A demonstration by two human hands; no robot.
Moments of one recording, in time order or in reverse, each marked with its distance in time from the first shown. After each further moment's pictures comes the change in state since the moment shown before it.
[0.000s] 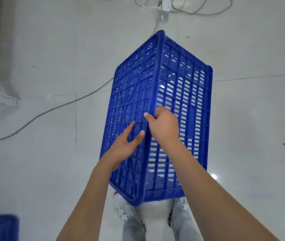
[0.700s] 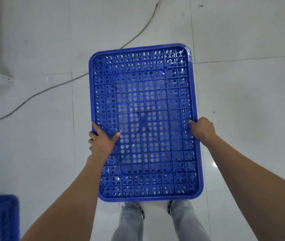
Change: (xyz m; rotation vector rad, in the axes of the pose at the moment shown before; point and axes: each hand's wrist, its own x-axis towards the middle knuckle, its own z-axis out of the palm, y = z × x) left_hand 0.088 -0.152 -0.009 0.495 0.527 -0.377; right_hand 0.056 0.198 0.031 -0.132 -0.243 0.466
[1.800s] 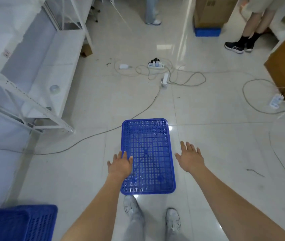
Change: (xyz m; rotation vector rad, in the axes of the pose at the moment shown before) left_hand -0.412 0.007 -0.298 0.310 -0.057 0.389; right_hand -0.429 0.009 -0.244 -0.577 0.131 -0.477
